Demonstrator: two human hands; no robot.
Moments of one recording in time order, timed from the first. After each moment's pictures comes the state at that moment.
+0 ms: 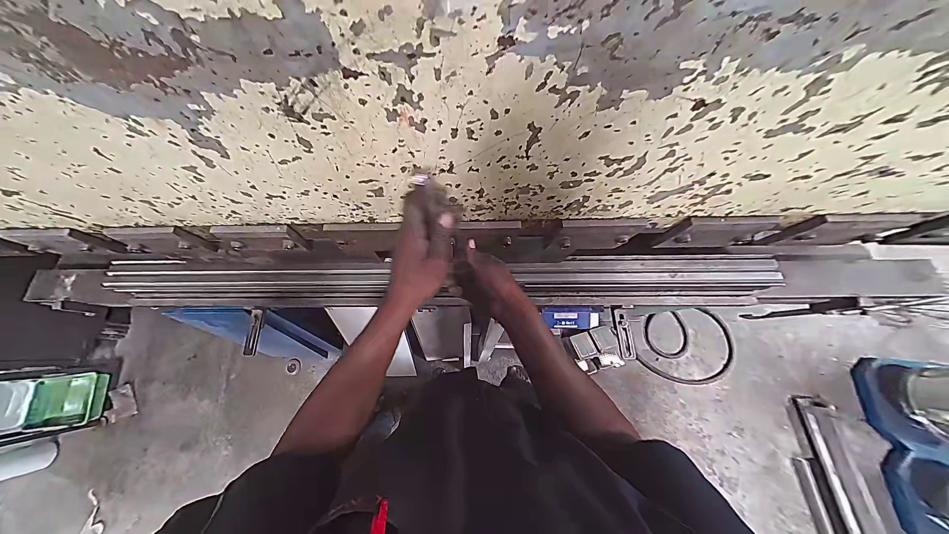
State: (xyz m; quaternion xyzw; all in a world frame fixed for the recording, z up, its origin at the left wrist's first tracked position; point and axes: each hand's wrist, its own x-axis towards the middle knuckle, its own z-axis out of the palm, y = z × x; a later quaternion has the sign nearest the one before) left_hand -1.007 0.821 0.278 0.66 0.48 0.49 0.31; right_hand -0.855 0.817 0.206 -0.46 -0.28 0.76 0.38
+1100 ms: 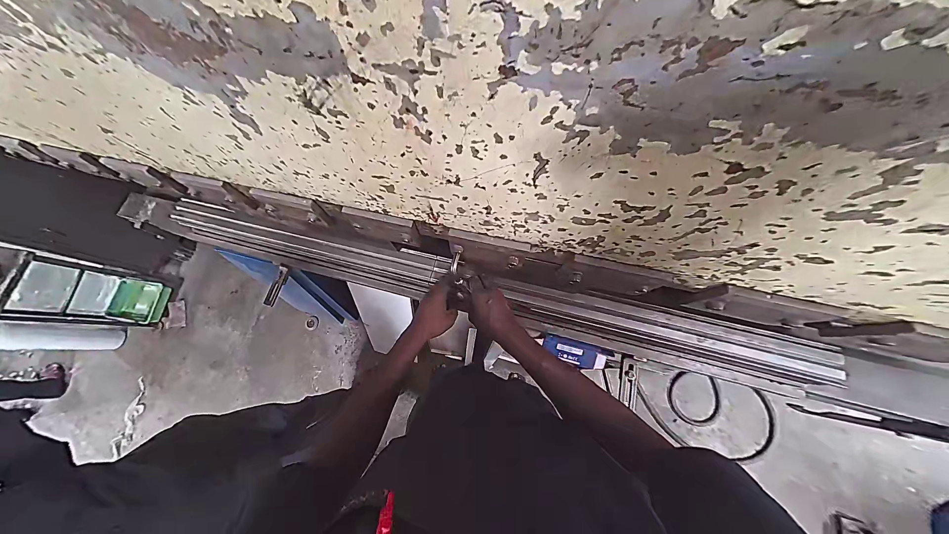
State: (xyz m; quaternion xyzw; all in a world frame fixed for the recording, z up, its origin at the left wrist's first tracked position) left_hand -0.989 0.794 0.099 0.60 0.68 0.23 0.35; right_hand -0.830 0.839 0.125 -0.49 -0.81 0.31 0.07
